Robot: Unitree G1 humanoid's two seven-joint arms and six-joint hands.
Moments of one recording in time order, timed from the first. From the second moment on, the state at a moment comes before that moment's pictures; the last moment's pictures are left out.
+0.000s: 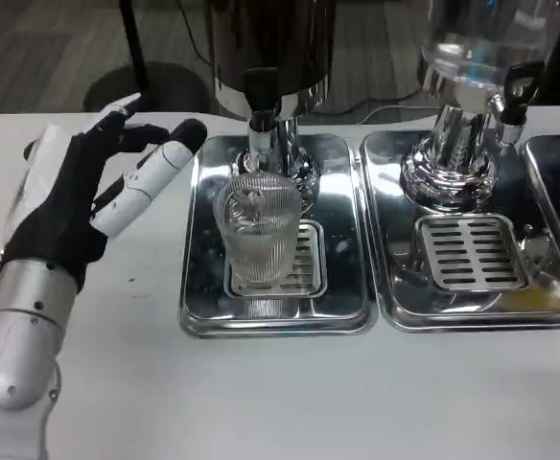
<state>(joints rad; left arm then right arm) -0.11 0.33 0.01 -0.30 0.33 0.33 -0.12 0.69 -0.17 -0.32 -0.32 -0.48 -0.54 -0.29</state>
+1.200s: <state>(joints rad) -0.37 0.42 -0.17 -0.39 0.47 0.56 -0.30 0.75 -0.11 -0.36 -0.32 -0.44 -0.59 -0.29</state>
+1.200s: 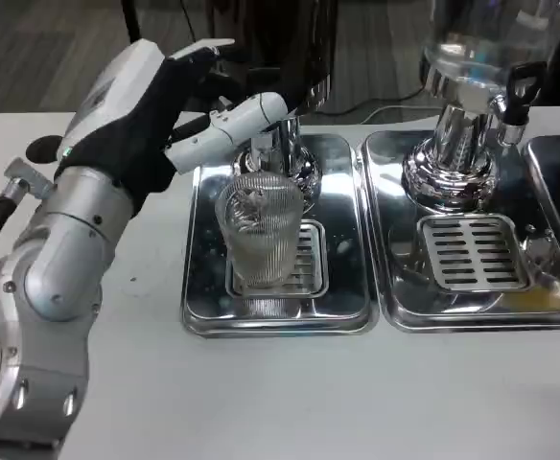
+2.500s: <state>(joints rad) -0.37 0.37 -0.18 -0.33 0.48 0.54 -0.29 0.76 -0.09 -0.38 -0.30 -0.43 -0.61 -0.29</state>
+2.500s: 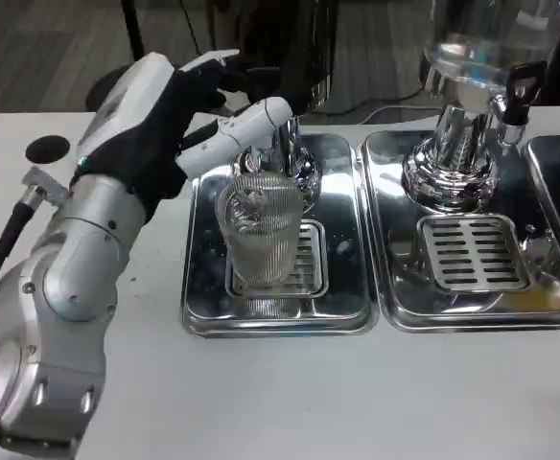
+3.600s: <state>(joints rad) -0.38 0.35 -0.18 -0.32 0.50 0.51 -0.25 0.75 -0.09 -0.38 -0.30 -0.43 -0.61 -0.29</state>
